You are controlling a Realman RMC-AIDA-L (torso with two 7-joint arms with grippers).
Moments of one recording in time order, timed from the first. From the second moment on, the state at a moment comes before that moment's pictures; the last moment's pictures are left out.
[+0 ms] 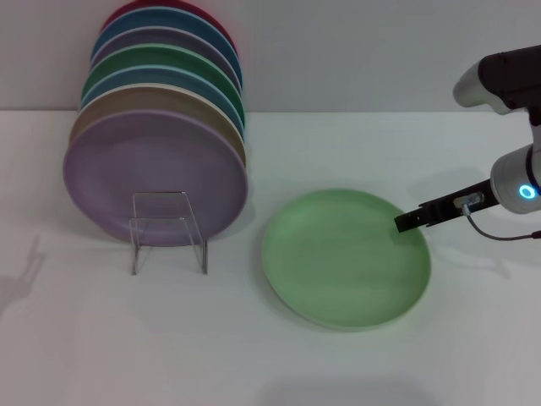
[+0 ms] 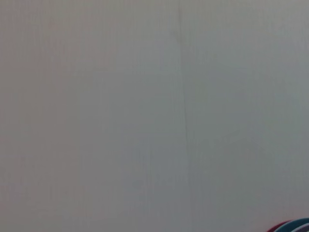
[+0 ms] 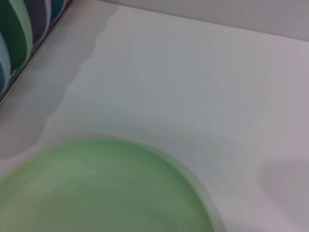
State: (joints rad) left arm -0.19 -2.08 -1.26 -0.15 2.71 1.57 -0.17; right arm 0.59 2.07 1.84 1.15 -2.64 1.19 -0.36
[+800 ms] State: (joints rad) left arm -0.19 -2.08 -1.26 -0.15 2.71 1.55 -0.17; right arm 0.63 2.07 1.82 1.03 -2.64 1.14 -0.37
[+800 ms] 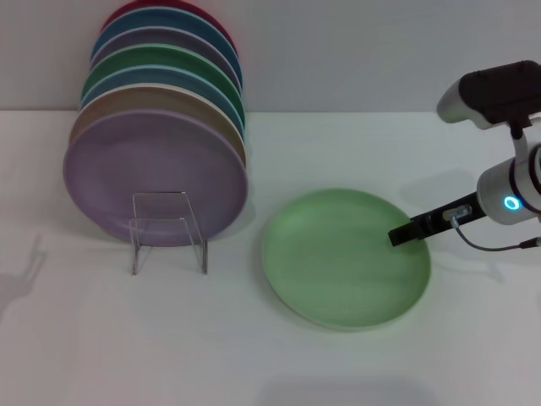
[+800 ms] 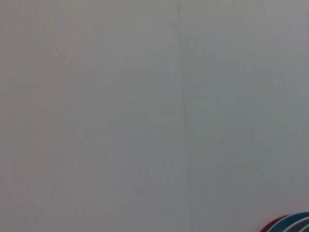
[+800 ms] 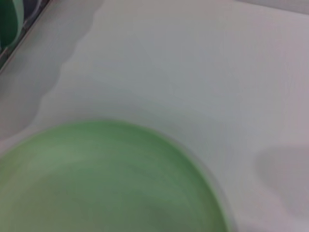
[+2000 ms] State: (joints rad) left arm -0.19 -2.08 -1.24 -0.16 2.71 1.56 -0.17; right arm 0.61 2.07 1.80 1.06 -2.62 1.14 -0.39
